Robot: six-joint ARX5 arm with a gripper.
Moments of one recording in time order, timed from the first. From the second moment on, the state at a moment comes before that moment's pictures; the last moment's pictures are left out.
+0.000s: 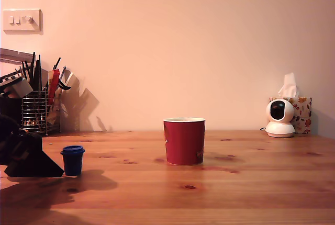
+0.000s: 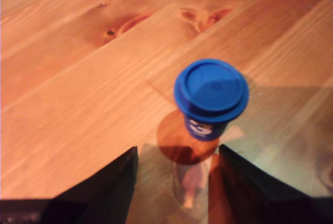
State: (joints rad) arm -0.10 1.74 0.52 0.48 0.53 0.44
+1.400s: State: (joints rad) arm -0.13 1.80 0.59 0.52 0.56 0.45
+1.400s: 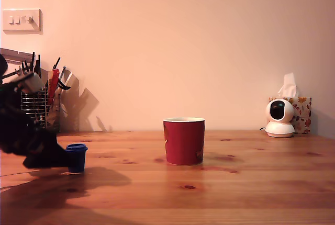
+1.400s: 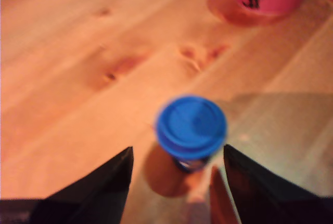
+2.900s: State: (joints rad) arm -0.16 1.86 0.69 0.41 0.57 0.45
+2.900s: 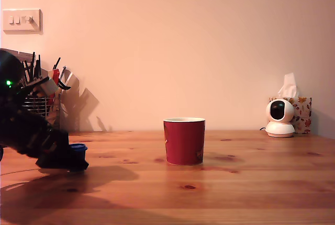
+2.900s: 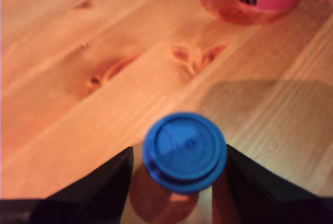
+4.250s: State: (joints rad) arm -0.16 1.81 0.69 0.41 0.57 0.44
